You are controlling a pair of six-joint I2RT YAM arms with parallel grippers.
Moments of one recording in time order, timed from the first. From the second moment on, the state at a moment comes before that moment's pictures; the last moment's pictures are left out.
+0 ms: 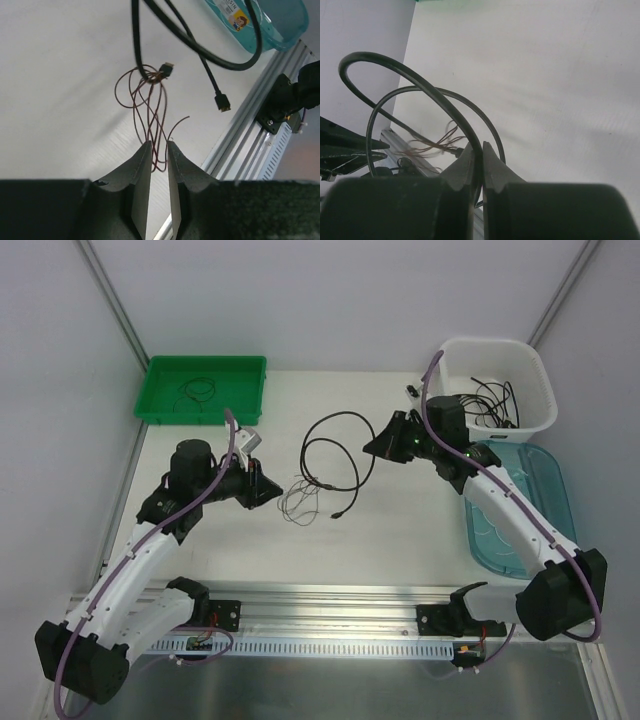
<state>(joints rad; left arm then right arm) -0.33 0.88 0.79 -0.36 0.61 -0.15 0.39 1.28 1.13 -0.35 -0.40 0.58</state>
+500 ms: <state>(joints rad) -0.41 0.95 0.79 -0.34 0.68 -0.13 0.44 1.29 1.24 -0.39 -0.39 0.62</state>
